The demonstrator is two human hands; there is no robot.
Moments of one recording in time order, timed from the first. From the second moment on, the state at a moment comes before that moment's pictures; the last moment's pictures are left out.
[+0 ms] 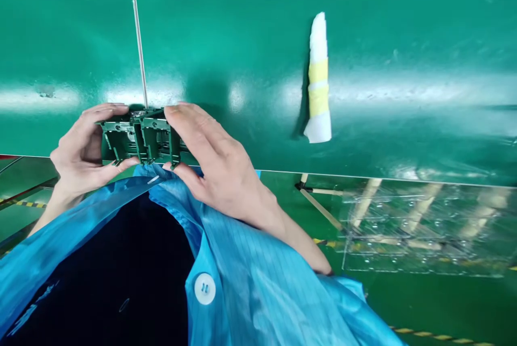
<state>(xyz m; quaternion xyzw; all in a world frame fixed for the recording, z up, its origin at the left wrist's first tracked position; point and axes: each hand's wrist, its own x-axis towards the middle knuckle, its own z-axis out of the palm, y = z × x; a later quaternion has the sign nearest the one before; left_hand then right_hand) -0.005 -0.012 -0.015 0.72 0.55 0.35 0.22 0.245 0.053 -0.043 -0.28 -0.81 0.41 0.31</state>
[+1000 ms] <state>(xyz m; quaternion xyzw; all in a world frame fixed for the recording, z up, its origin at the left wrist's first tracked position) 0.018 -0.027 0.011 0.72 0.57 0.34 0.21 0.260 0.042 -0.023 -0.30 -0.80 0.41 0.32</state>
